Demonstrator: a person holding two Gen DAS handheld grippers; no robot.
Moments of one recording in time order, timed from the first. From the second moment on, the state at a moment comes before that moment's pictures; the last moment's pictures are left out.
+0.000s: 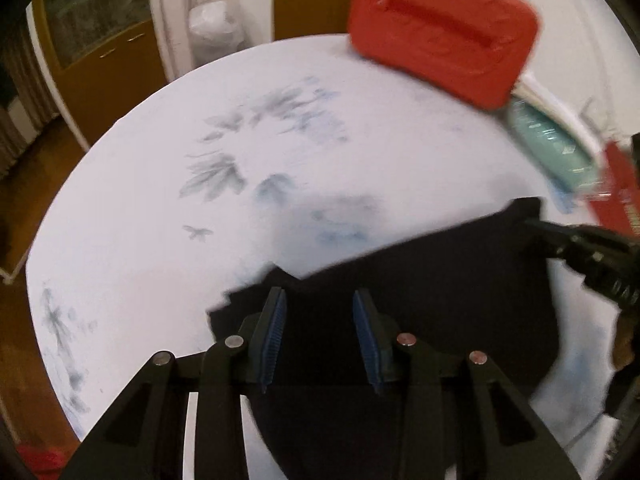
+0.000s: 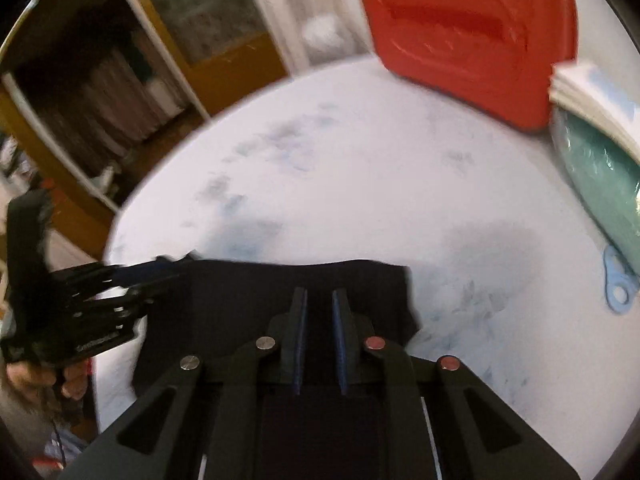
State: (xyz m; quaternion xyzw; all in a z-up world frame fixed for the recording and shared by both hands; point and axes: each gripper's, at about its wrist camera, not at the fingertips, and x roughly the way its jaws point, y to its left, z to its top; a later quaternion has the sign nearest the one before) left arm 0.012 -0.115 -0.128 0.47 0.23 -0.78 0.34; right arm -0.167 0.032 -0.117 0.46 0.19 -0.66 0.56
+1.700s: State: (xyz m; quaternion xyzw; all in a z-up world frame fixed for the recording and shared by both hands) left arm 0.059 -0.073 -0.146 0.42 0.32 -0.78 0.33; right arm -0.130 0.064 -0.150 0.47 0.22 -0.68 0.51
